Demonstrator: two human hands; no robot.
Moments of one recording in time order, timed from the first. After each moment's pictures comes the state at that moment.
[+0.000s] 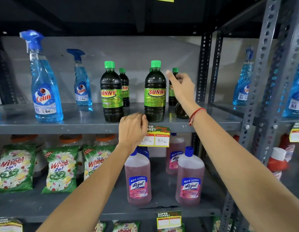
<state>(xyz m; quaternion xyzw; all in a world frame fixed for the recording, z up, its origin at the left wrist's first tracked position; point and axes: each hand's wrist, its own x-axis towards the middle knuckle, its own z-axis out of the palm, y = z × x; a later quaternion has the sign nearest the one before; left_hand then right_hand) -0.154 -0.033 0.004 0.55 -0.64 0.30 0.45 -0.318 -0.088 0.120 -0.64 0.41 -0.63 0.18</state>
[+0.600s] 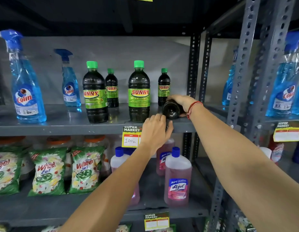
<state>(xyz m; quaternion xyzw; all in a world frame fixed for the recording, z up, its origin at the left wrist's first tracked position) -0.265 -0.062 0.002 0.54 -0.68 0.34 0.36 -0.375 -0.132 0.104 -0.56 0.58 -0.42 0.42</state>
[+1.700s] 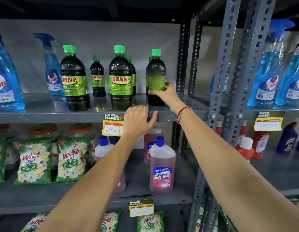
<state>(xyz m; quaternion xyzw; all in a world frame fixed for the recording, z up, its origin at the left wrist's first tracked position) -0.267 -0.073 -0.008 0.52 -0.65 0.40 0.38 -0.388 -0.145 0.068 -0.66 0.44 -0.52 0.33</state>
